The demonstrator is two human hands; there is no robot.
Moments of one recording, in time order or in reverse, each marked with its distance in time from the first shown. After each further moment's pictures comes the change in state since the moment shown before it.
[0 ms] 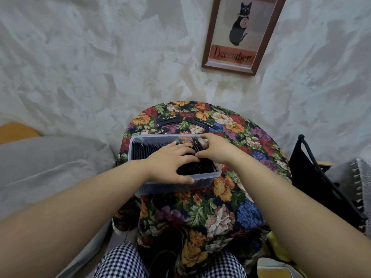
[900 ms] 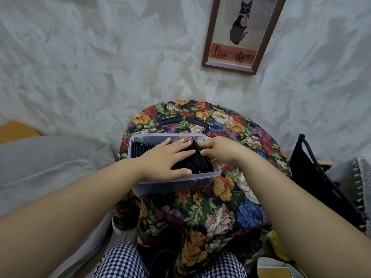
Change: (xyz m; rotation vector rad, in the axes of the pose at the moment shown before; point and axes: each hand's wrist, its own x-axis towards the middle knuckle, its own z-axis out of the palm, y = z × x) left_hand -0.012 -0.006 -0.002 0.005 -0.029 -0.056; right_hand -0.015 -0.003 -0.011 0.084 -0.154 0.054
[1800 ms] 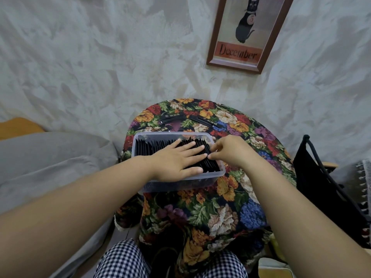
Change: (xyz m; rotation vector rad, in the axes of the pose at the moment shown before) left_hand 0.011 0.012 -0.001 0.035 -0.115 0.019; right_hand -0.008 0.009 -0.002 -0.282 0.227 -0.015
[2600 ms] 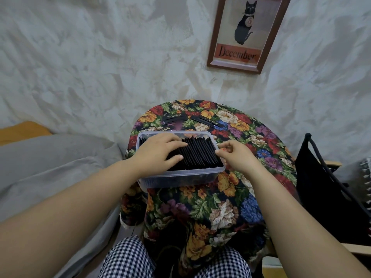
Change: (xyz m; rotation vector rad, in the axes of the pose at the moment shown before) left_hand -0.040 -0.013 0.003 -0.144 0.483 -0.129; right_hand -0.008 0.032 0.032 0.560 0.133 0.112
